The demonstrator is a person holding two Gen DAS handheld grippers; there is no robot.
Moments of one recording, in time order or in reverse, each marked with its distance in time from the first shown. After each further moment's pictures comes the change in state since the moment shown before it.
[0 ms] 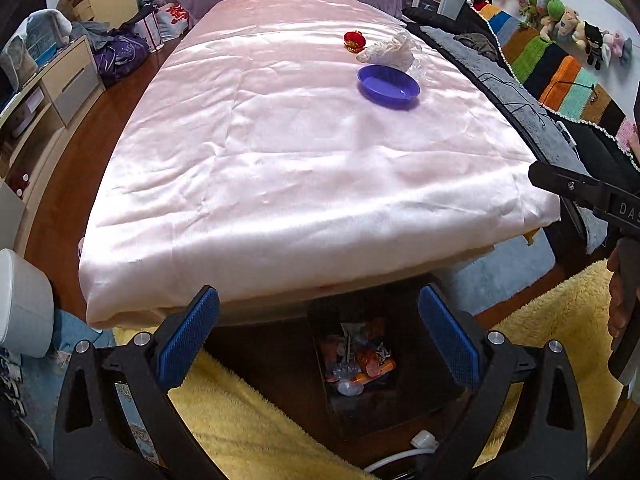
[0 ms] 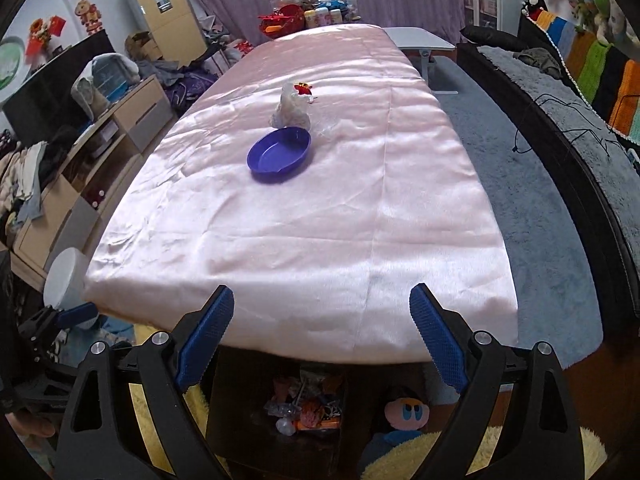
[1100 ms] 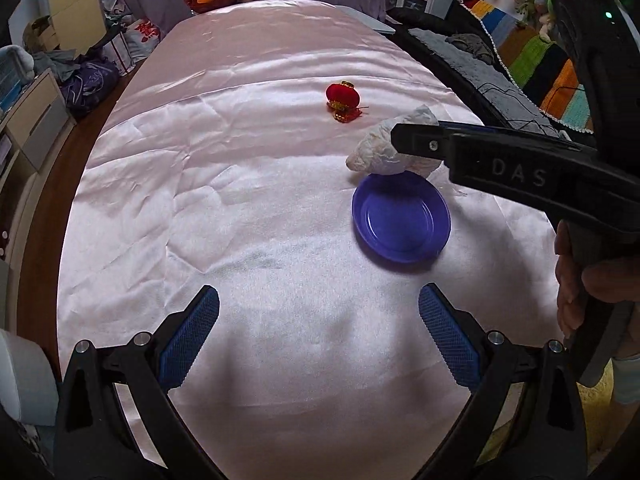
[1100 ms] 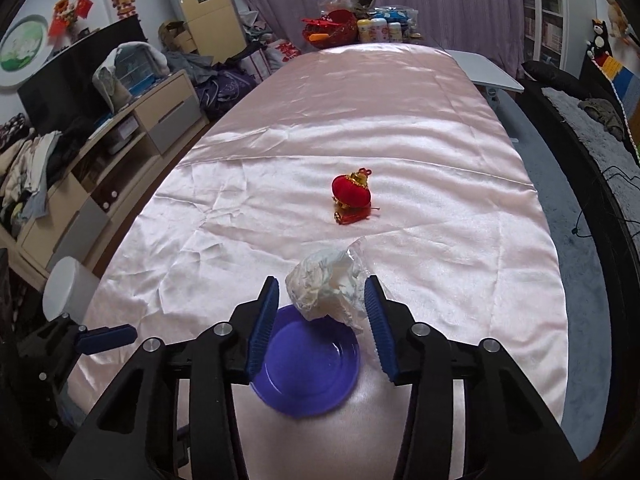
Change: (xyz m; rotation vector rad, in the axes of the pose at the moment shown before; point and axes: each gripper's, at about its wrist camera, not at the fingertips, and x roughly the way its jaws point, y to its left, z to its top) left arm 0.087 -0.016 0.162 0.072 0.006 -0.032; right arm 0.130 0.038 0.164 -0.149 -0.003 0.097
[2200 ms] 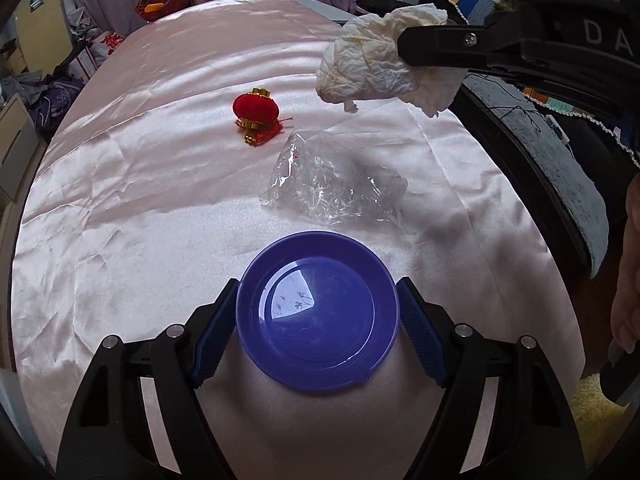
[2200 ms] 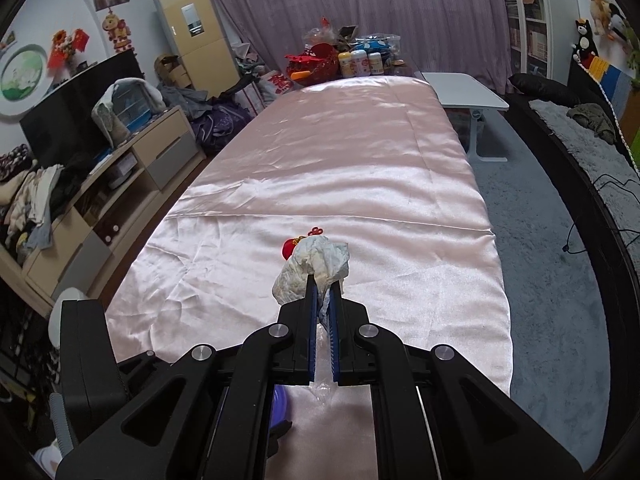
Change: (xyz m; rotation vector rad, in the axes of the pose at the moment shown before) left arm 0.053 -0.058 0.040 0.071 0.009 -0.049; right arm -0.039 -0.051 0.030 0.040 -0.120 0.020
